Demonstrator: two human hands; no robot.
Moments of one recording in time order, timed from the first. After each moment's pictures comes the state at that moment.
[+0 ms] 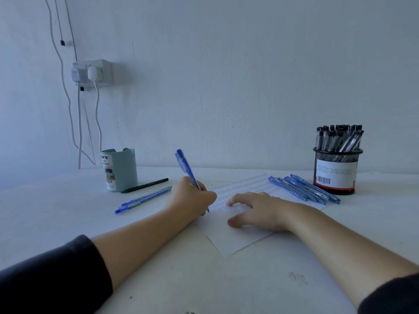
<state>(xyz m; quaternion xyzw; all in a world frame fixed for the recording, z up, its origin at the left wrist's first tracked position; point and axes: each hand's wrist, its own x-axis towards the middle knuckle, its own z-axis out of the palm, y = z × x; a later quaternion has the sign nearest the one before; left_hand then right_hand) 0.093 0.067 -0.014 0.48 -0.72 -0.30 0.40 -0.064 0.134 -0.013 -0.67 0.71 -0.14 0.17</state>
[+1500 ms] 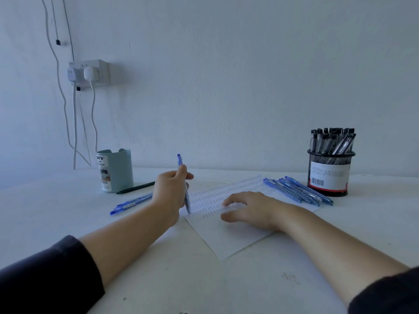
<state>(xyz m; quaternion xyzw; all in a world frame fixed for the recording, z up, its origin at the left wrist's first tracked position) 0.100 0.059 -0.004 0.44 -0.56 -0.45 0.53 -0.064 0.130 -0.014 -0.67 0.70 -0.18 0.17</state>
